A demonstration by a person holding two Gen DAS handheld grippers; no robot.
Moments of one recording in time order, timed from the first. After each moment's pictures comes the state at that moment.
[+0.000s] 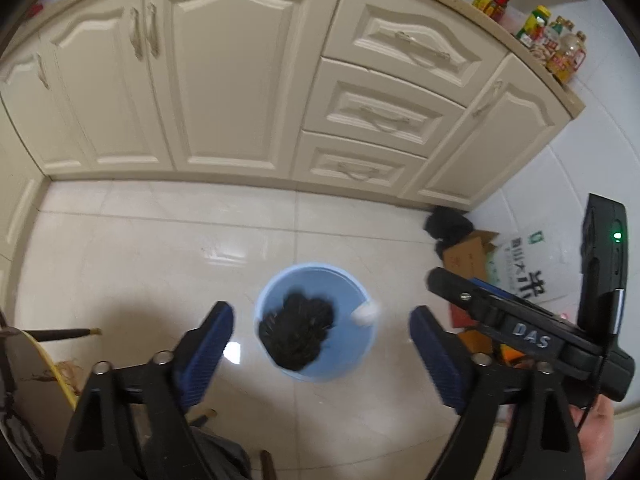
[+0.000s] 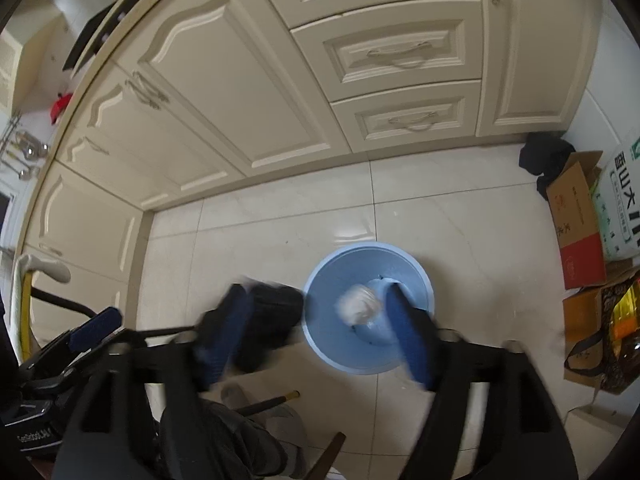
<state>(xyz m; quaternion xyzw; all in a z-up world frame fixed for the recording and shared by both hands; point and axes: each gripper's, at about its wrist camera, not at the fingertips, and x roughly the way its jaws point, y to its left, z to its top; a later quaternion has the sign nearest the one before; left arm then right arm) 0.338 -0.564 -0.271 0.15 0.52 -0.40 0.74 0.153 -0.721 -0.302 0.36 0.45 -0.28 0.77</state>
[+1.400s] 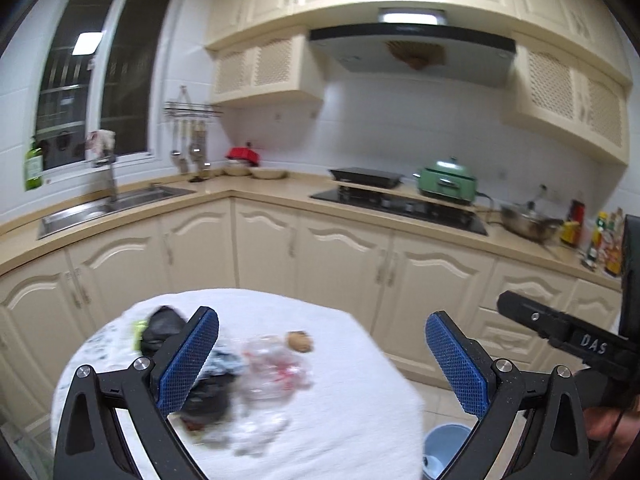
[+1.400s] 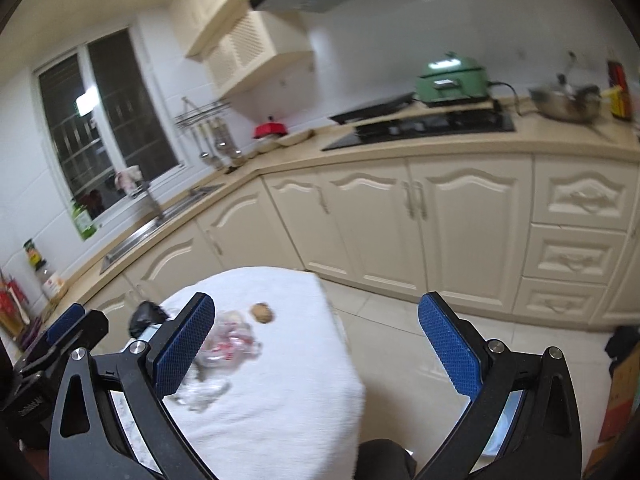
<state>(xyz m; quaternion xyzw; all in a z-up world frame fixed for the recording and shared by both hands) 0.104 -0.133 -0.064 0.00 0.18 -0.18 0.97 0.245 -0.391 -0.027 0.17 0.26 -0.05 0.95</state>
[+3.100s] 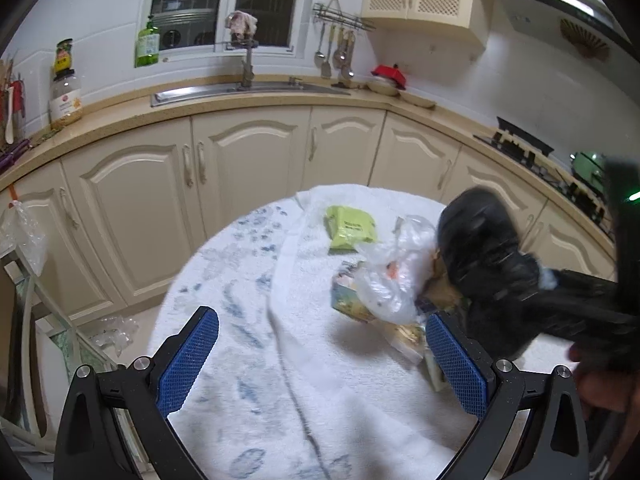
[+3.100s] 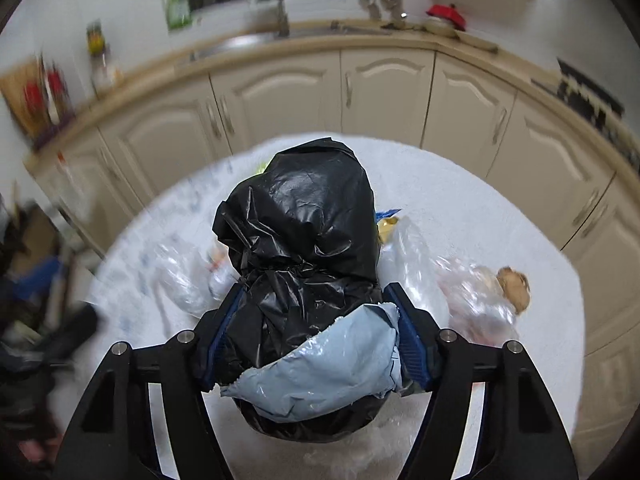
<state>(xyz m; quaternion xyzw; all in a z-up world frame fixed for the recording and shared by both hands) 0.184 0.021 -0.080 -0.08 0.34 0.00 0.94 0.422 -0.159 -0.141 0.03 0.45 0.18 0.88</state>
